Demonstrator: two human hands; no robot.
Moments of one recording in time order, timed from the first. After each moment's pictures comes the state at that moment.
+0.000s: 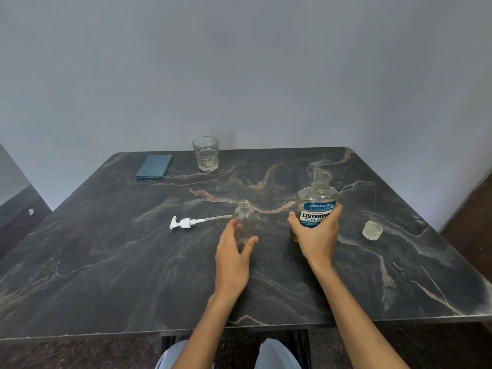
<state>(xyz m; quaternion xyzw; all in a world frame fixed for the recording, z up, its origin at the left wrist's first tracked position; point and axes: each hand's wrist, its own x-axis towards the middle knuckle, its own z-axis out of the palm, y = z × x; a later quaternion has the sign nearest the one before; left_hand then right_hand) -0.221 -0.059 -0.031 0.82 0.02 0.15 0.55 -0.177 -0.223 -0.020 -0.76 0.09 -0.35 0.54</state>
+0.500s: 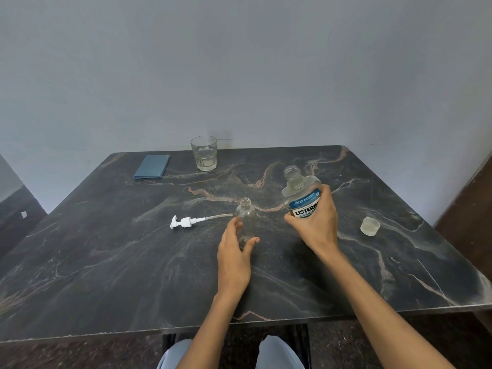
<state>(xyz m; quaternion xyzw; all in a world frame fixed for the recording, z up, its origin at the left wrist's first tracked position) -0.223 -0.060 -0.031 0.82 0.01 0.16 0.55 -0.185 -0.226 0.014 -0.84 0.01 -0.31 0.45</state>
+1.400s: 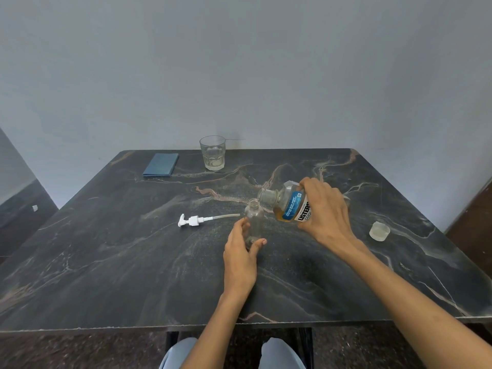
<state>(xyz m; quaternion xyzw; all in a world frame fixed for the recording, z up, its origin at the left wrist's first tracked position) -0.220 -0.059 -0.035 0.81 0.03 0.14 0.57 -0.191 -0.223 0.057 -0.95 -0.11 -0.27 0.12</state>
